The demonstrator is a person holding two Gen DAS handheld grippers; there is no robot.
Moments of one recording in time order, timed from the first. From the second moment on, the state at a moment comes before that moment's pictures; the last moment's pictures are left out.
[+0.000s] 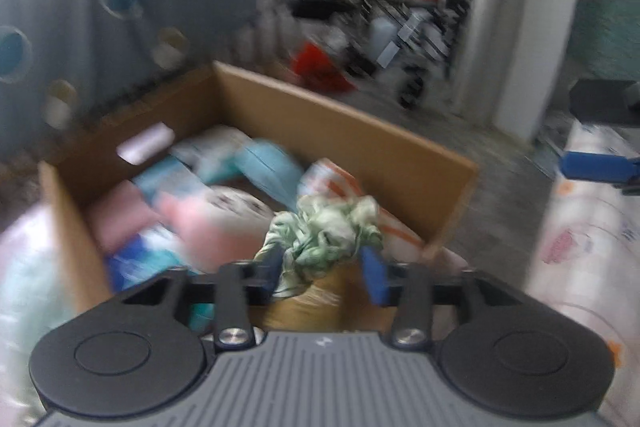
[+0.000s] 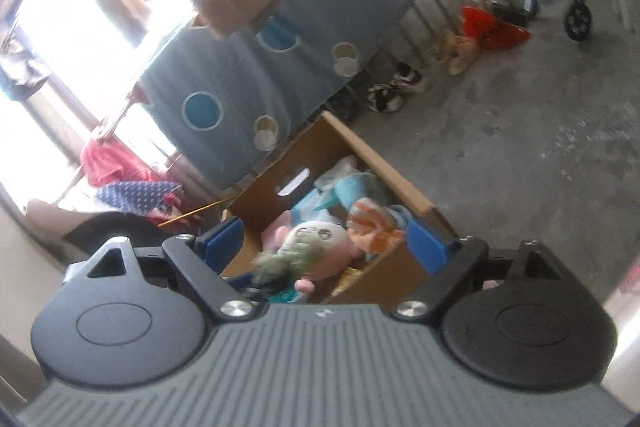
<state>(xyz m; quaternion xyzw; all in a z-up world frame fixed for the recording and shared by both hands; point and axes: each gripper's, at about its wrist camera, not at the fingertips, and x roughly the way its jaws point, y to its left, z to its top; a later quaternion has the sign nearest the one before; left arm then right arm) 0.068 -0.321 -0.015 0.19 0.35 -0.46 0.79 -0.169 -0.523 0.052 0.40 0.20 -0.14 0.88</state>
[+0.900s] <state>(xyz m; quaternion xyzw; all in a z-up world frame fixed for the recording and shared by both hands) 0.060 -0.119 0.015 0.05 0.38 -0.16 0.91 -0.109 -0.436 0.053 0.25 0.31 -0.08 0.91</state>
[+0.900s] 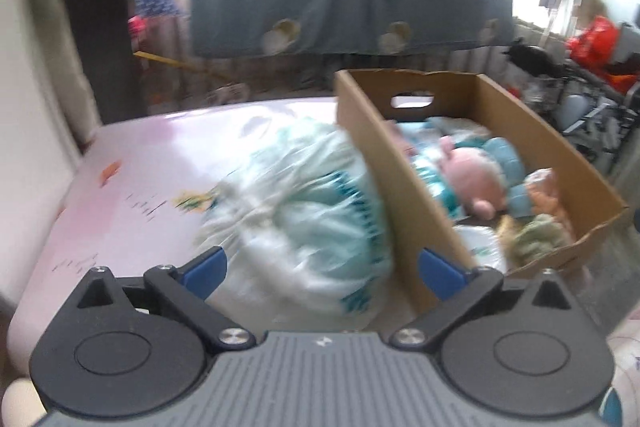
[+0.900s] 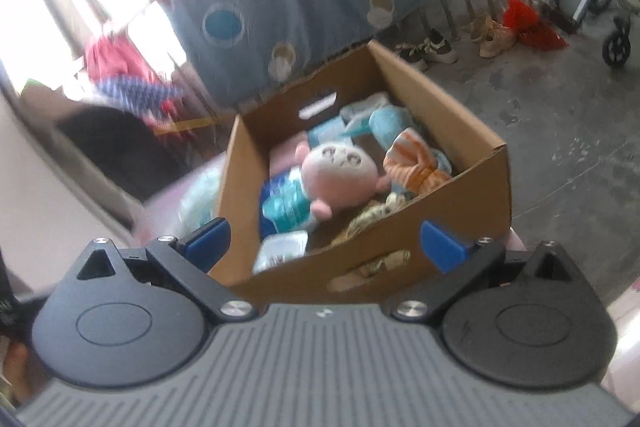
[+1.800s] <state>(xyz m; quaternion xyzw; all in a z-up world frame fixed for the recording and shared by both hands) 0.031 -0.129 0.025 0.07 0.40 -0.13 0.90 -0.057 -0.376 0.045 0.11 0.39 -0.05 0.91</state>
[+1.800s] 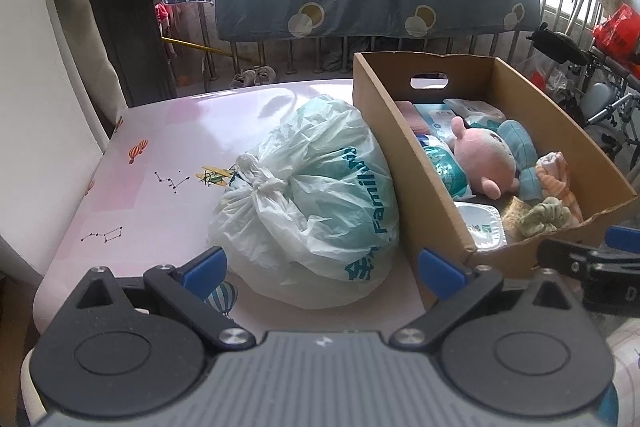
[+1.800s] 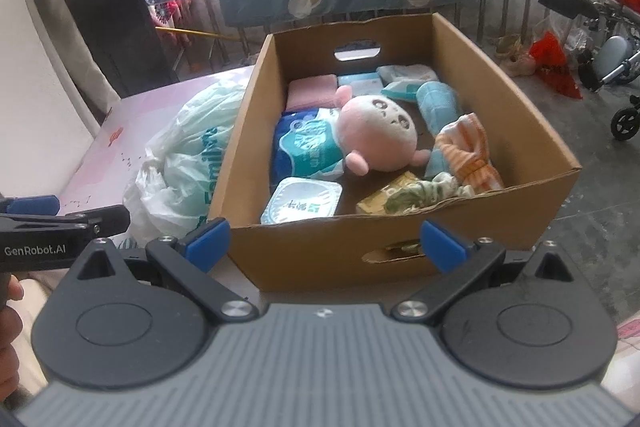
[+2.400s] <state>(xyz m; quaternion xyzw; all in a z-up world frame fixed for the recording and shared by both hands) 0.032 -0.131 0.024 0.07 0.40 -0.12 0.90 -0.049 -0.380 0.038 0.11 0.40 -0.05 0.91</state>
